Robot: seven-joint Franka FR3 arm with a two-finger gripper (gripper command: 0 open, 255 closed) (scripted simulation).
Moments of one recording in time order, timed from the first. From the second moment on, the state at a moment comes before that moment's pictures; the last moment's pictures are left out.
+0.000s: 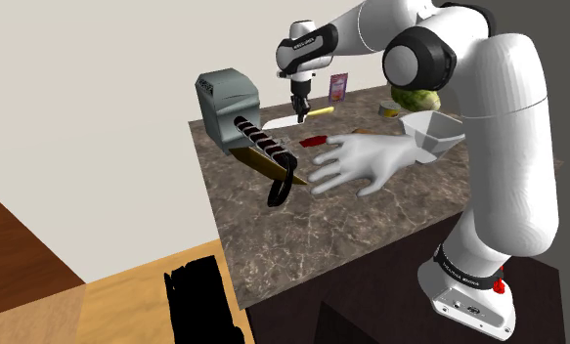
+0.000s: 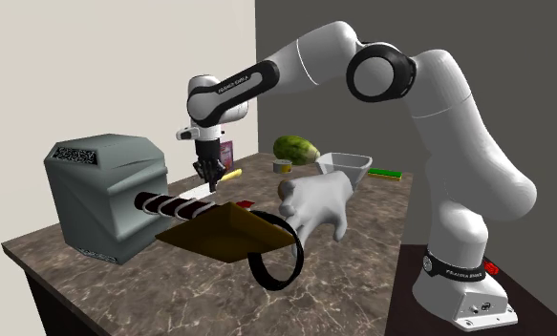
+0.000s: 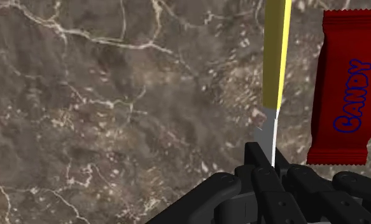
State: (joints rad) arm -0.02 0.53 -0.38 -1.49 0.19 1.98 -1.51
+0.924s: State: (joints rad) arm -0.02 0.47 -0.39 -1.42 0.17 1.85 -1.51
